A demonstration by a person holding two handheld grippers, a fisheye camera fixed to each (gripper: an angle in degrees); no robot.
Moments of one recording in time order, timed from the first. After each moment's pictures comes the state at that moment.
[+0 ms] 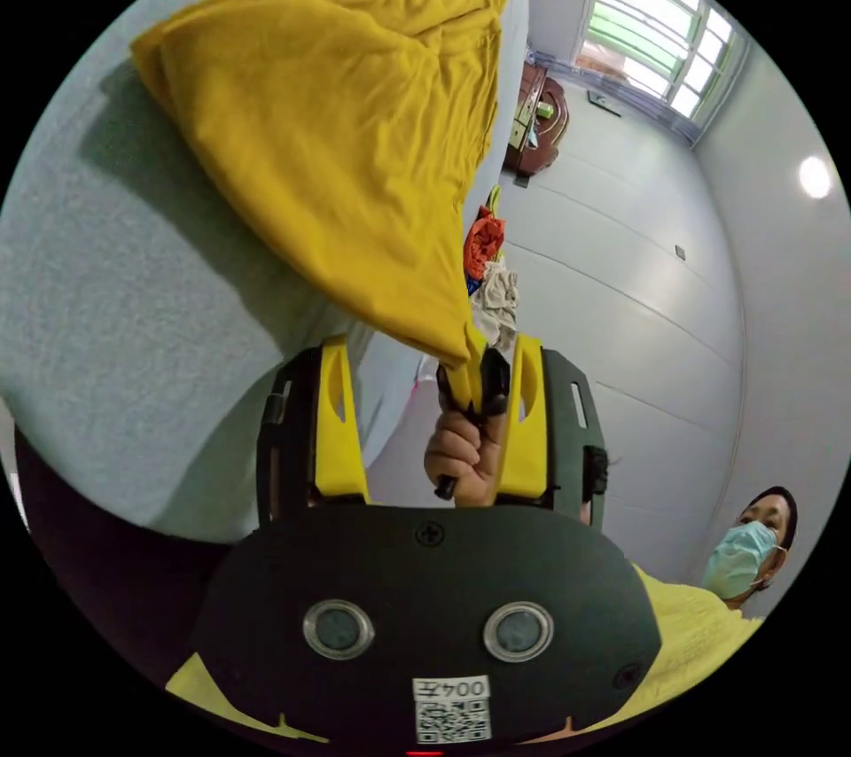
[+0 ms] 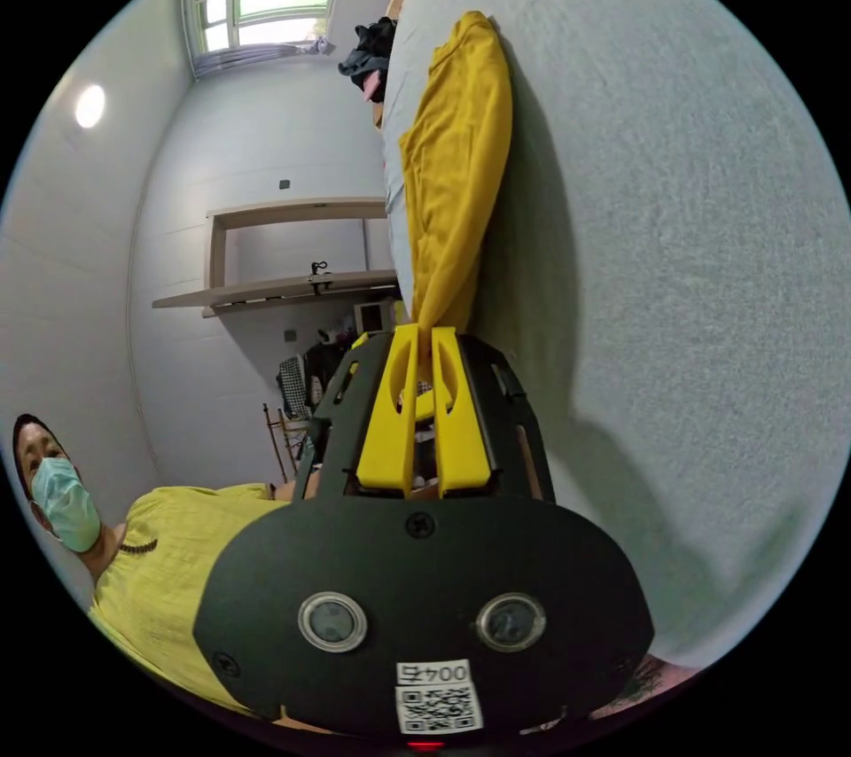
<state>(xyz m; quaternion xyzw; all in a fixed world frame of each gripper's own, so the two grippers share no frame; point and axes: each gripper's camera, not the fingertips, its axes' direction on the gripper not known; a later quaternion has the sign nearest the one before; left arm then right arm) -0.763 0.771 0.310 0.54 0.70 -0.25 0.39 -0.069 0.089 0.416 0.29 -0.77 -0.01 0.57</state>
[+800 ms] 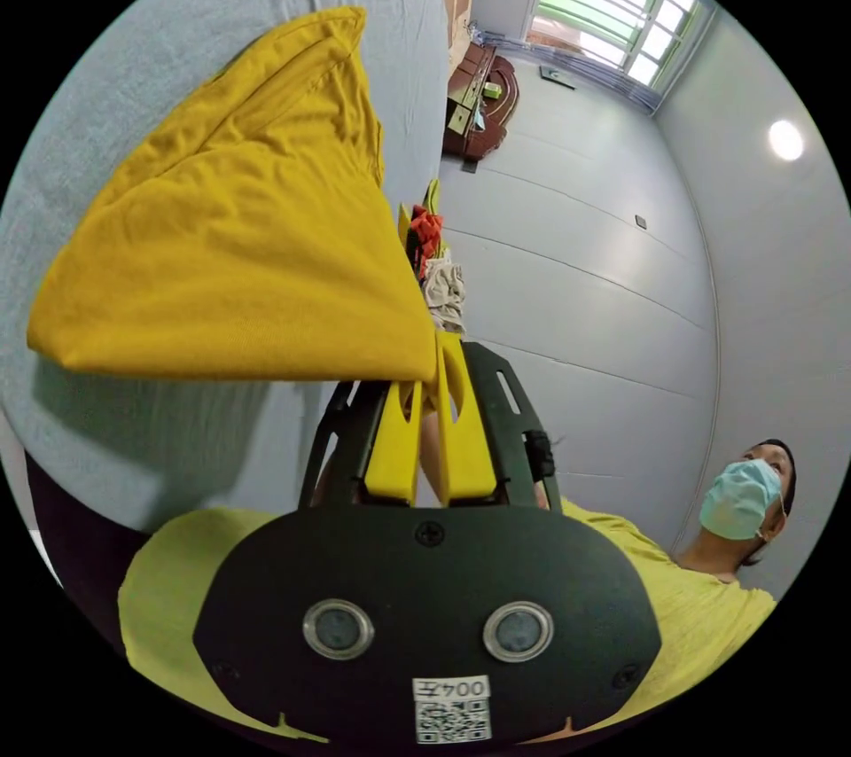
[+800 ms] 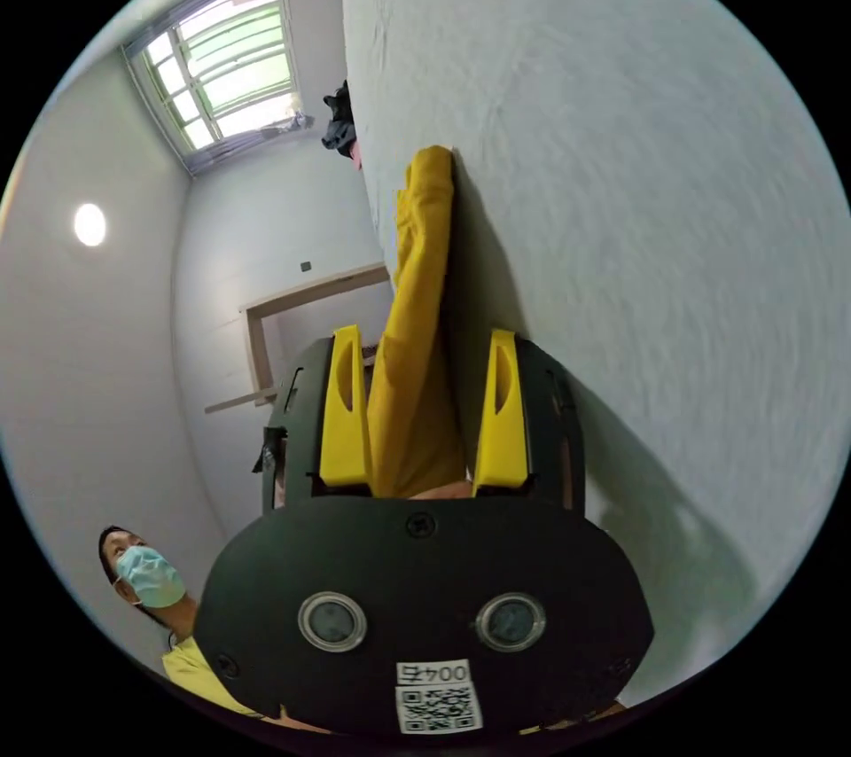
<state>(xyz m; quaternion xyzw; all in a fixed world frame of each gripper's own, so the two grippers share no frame) -0.750 0.926 0.287 0.57 0.69 -0.18 0.42 -0.019 -0.136 0.364 0.25 -0.84 0.06 0.48</state>
